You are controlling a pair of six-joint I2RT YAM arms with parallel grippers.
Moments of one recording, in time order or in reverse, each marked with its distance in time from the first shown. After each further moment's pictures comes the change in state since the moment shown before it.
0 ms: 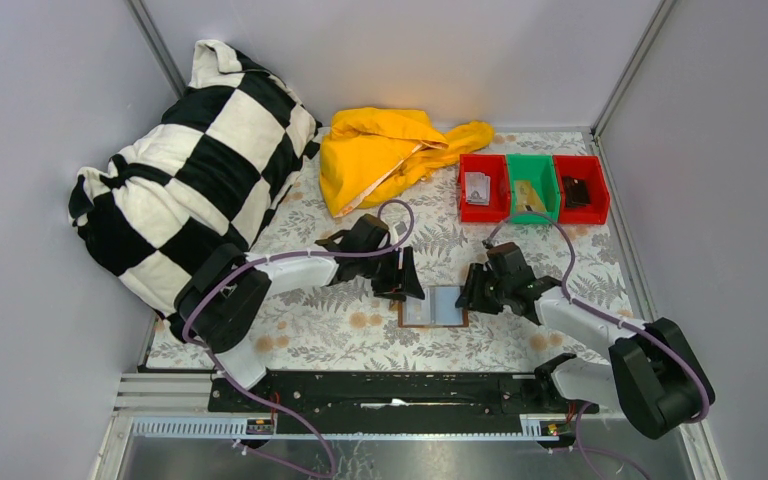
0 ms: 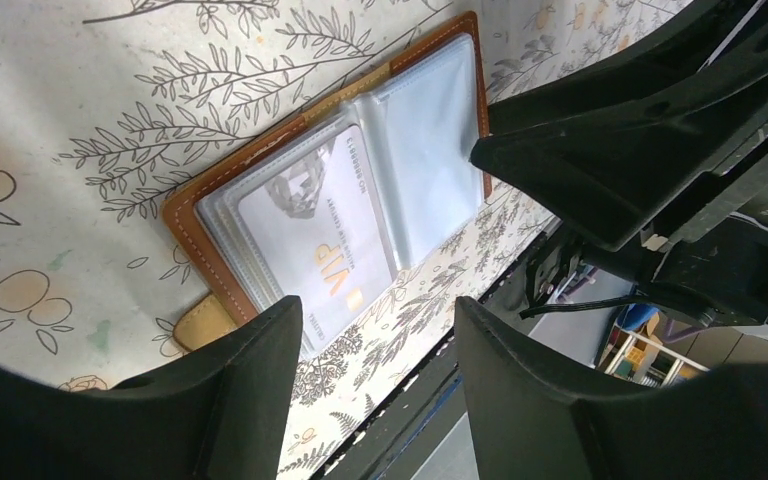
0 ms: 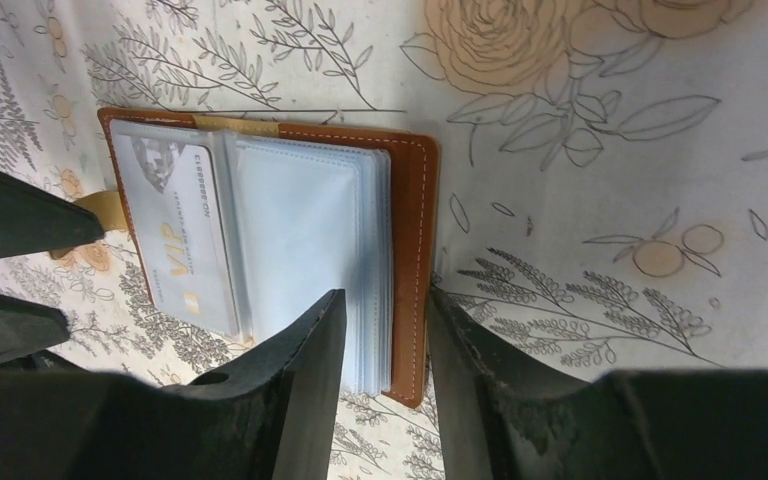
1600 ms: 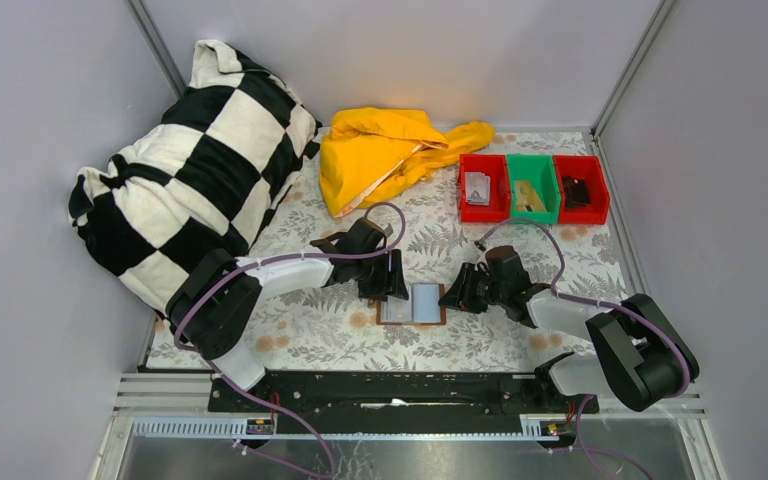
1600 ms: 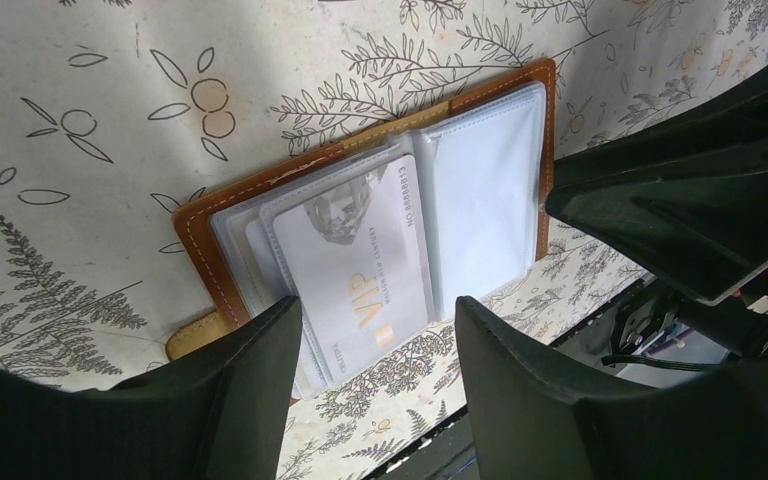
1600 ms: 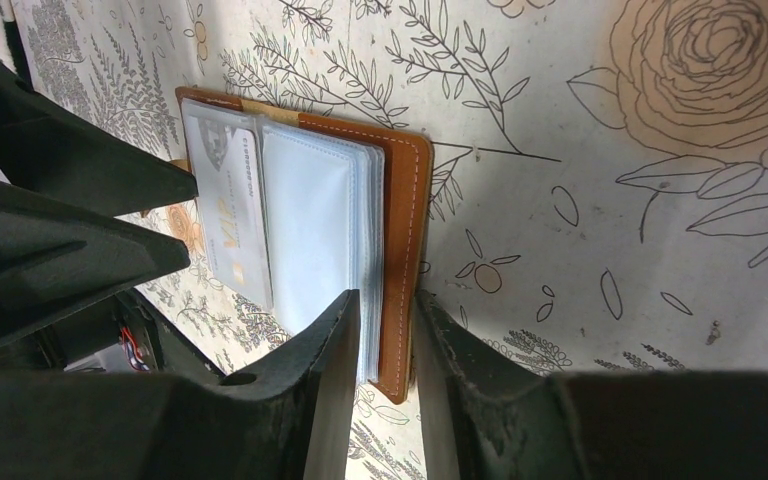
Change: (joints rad) left arm 0.001 -0.043 -0.013 -0.153 -0.212 0.034; right arm -0.005 0.146 -0.088 0.394 -0.222 0.130
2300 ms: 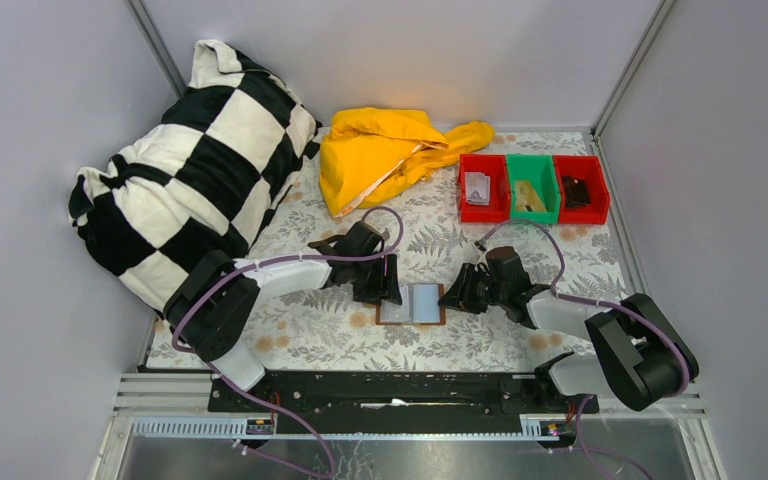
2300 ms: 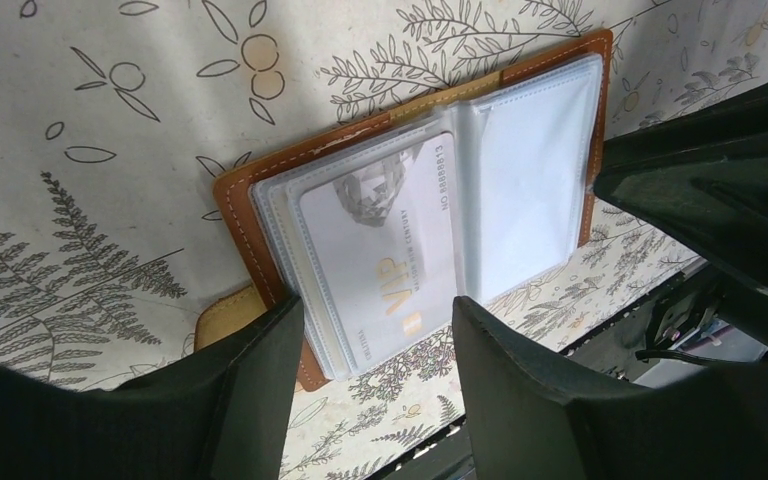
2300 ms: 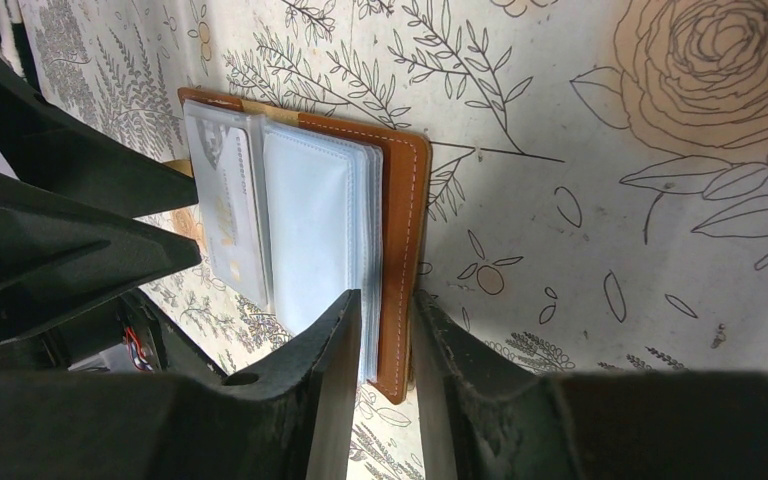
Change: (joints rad) left arm 0.002 -0.014 -0.020 -0.047 -0.023 0.029; right arm 0.000 0.003 -0.010 0.022 -0.001 0.008
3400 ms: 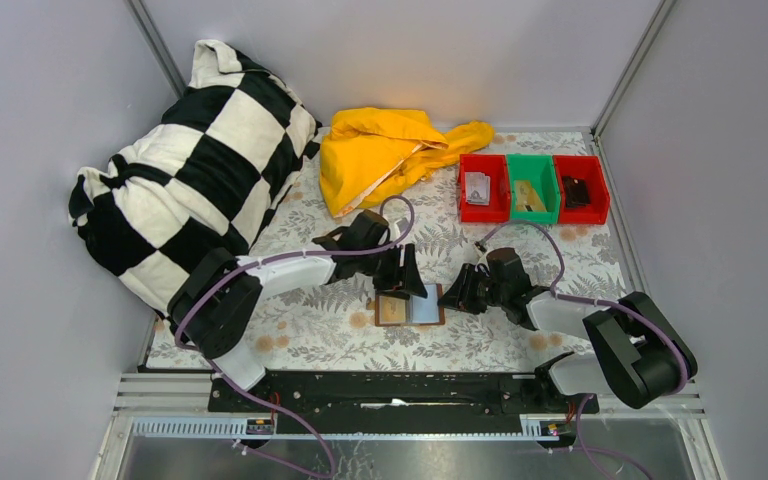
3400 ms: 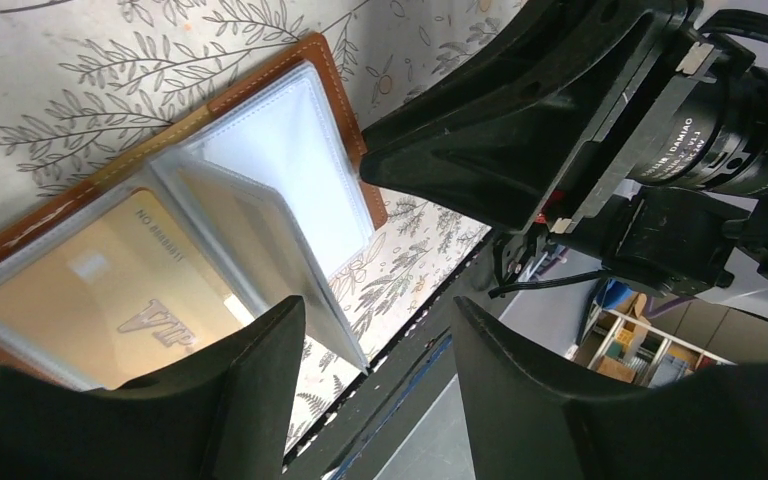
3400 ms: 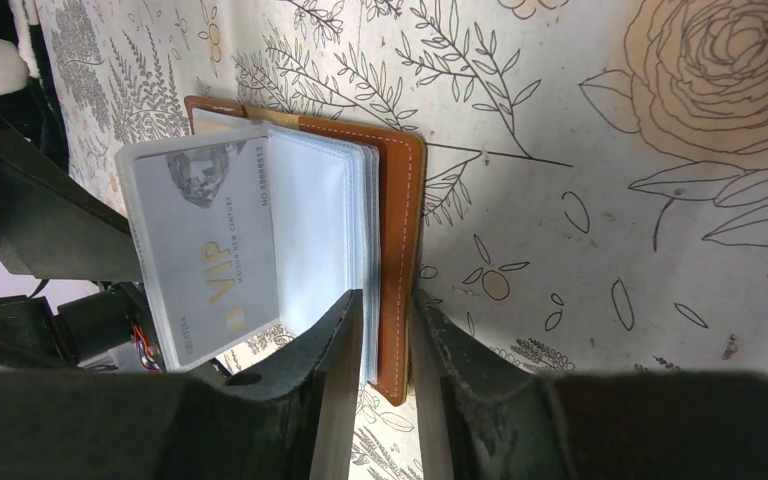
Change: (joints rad) left arm -0.008 0.017 0.056 0.158 0.267 -0.065; right arm -0.002 0.011 -0.019 0.052 -0.016 0.012
